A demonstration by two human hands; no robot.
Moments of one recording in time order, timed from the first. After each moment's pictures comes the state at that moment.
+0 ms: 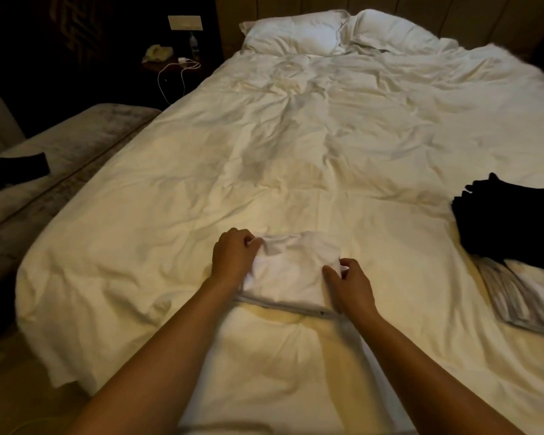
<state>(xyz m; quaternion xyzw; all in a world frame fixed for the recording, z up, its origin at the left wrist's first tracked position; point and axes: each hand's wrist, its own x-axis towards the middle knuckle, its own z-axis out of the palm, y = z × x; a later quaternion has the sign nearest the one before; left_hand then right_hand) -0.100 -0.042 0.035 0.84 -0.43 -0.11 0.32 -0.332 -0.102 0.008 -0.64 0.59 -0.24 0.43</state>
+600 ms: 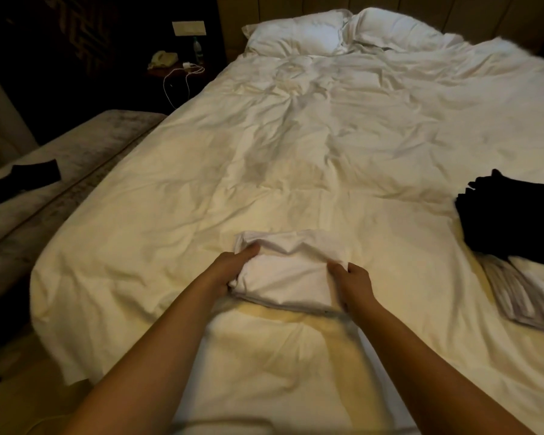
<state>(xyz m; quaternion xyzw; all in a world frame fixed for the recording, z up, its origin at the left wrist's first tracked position) -0.080 -0.028 0.023 0.77 -0.18 -0.47 0.38 -0.329 -0.109 0.005 -0.52 0.59 -0.29 0.56</state>
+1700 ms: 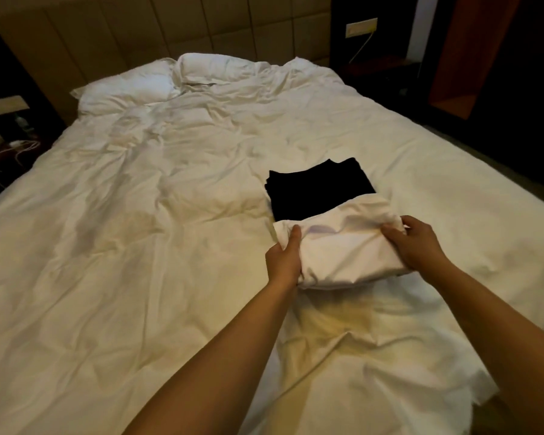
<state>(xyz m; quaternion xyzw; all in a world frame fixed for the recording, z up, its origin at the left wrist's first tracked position) -0.524 -0.177 0.069 0.67 -0.31 -0.48 0.47 -0.767 -0.194 0.074 -0.51 0.67 -0.43 0.33</state>
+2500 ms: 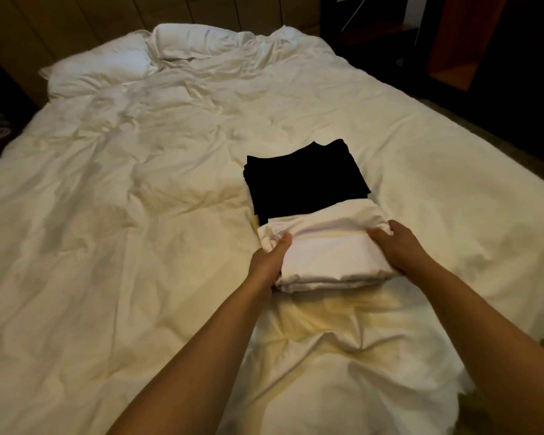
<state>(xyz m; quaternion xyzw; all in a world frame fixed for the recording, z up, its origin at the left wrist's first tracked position) -0.520 -0.199 0.023 0.70 -0.32 -0.53 0.34 -0.780 -0.210 0.034 -0.49 0.70 -0.34 0.39</state>
